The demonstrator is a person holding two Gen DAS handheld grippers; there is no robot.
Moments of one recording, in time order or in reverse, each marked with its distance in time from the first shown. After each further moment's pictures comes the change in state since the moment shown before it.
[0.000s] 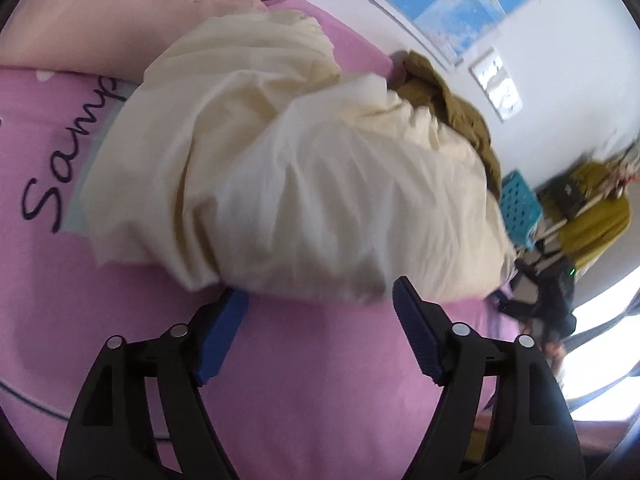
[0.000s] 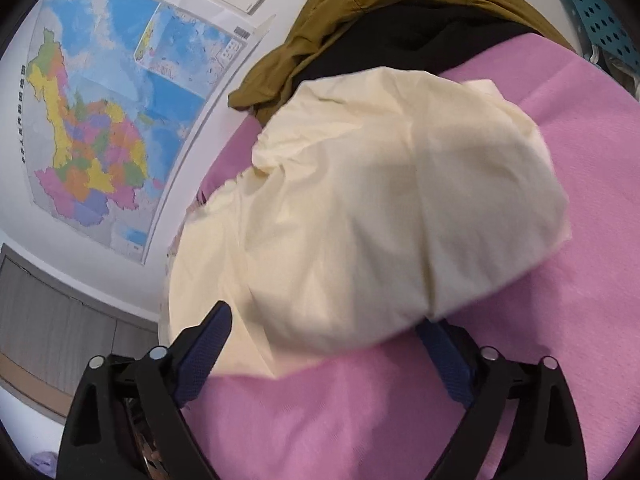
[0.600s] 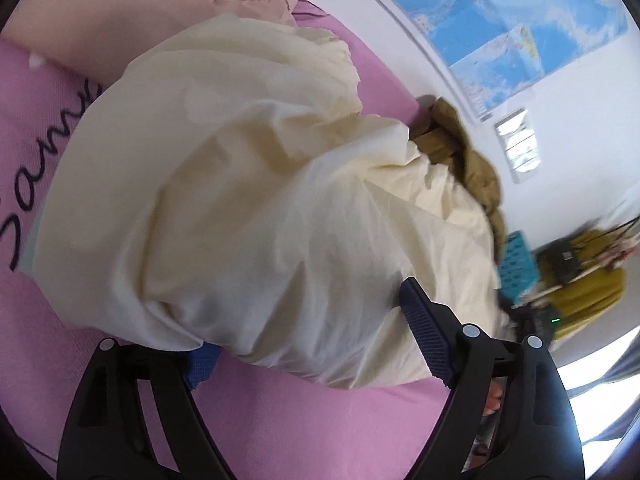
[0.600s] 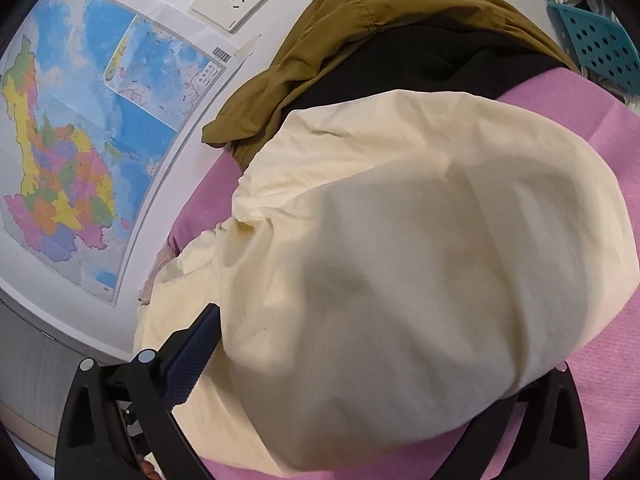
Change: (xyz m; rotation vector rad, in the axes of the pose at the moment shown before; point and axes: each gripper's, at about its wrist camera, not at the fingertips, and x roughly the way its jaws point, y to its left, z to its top) left arm 0.020 -0.011 0.029 -0.146 -0.070 0.050; right arm 0.045 0.020 0.038 0.007 -0.124 -0.112
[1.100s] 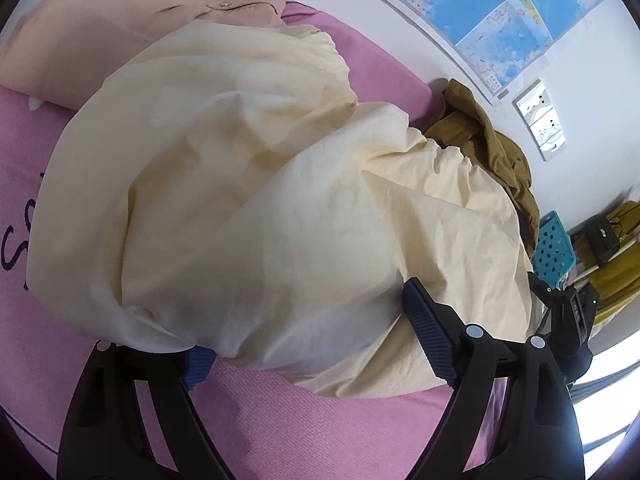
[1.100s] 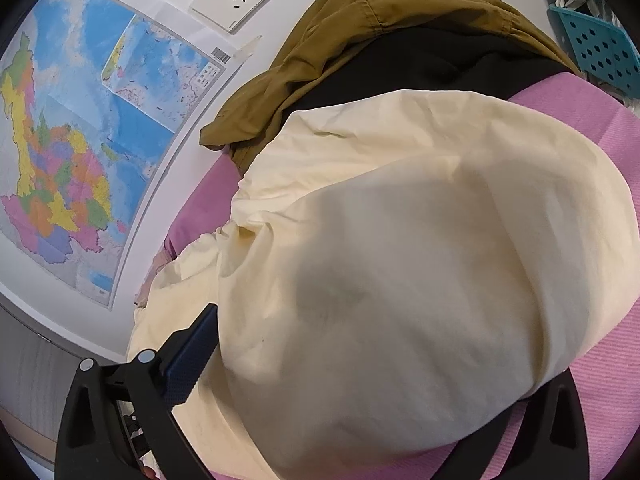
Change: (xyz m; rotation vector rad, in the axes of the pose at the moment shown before) left arm 0.007 -0.013 0.002 0.074 -0.001 0.108; right arm 0.005 0.002 0.006 -0.005 -0.008 -0.011
